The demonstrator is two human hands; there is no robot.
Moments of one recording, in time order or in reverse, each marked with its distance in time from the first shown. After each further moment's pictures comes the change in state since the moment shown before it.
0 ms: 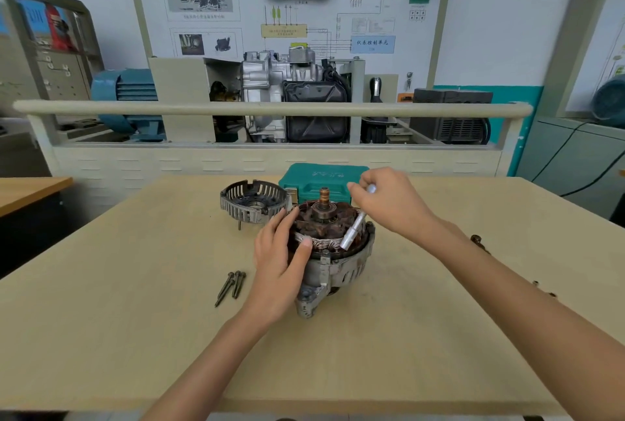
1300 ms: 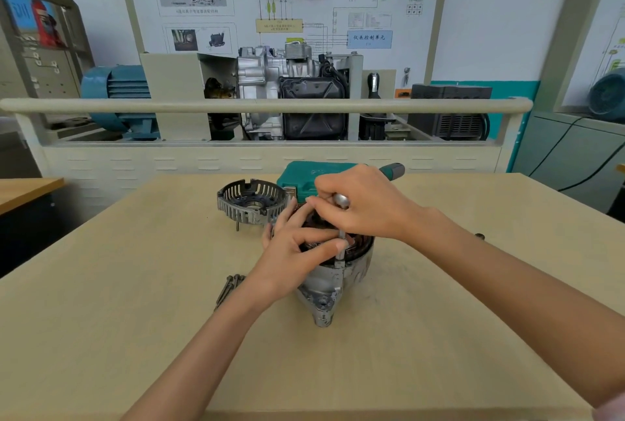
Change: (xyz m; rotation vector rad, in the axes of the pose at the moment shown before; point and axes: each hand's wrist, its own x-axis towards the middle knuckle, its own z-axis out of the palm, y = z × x) left_hand 0.024 0.033 -0.017 -0.028 -0.302 0.018; right_hand 0.000 -0.031 0.000 -0.185 -0.086 -0.637
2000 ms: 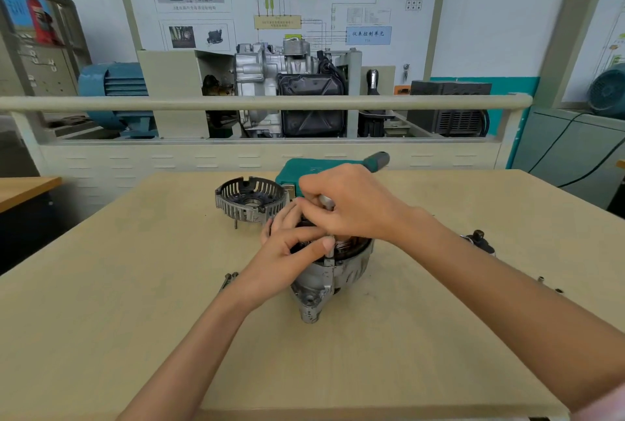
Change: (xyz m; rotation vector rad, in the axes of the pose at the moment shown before) left_hand -0.002 -0.010 -0.003 -0.055 -0.042 0.059; right_hand 0.004 -0.012 0.006 -0.029 0.065 -0.090
